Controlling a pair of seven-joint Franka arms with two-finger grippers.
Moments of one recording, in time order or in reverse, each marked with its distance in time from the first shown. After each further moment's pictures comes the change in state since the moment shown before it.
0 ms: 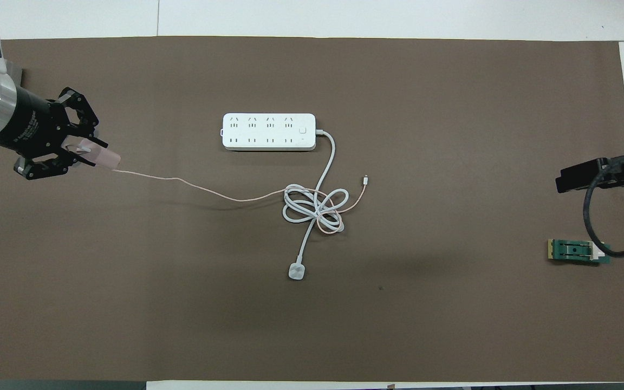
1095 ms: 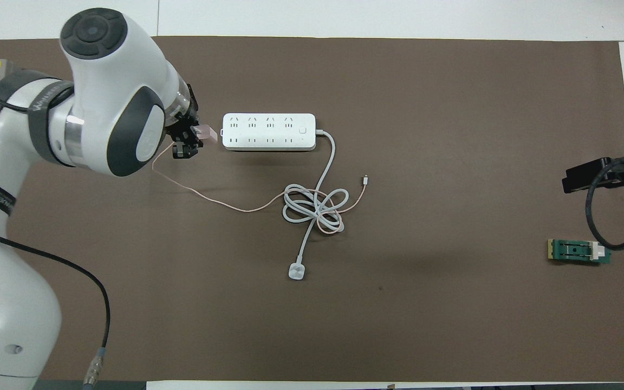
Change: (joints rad) left arm -0.221 0.293 -0.004 0.065 0.124 0.244 -0.728; right arm -0.011 0.004 0.000 -0.002 -0.027 -0.003 0.001
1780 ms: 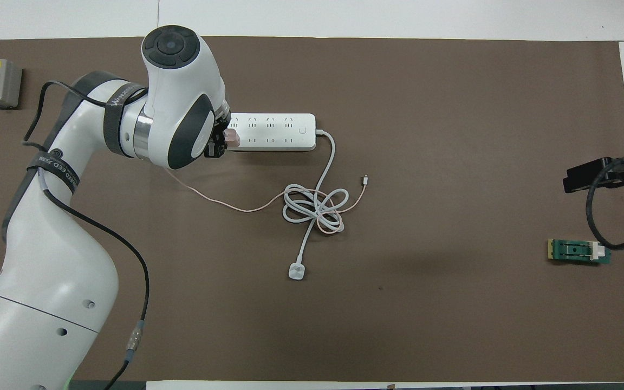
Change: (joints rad) left arm -0.041 0.153 0.008 0.084 0.045 0.032 0.007; right arm -0.001 0.000 0.000 0.000 -0.002 0.000 0.001
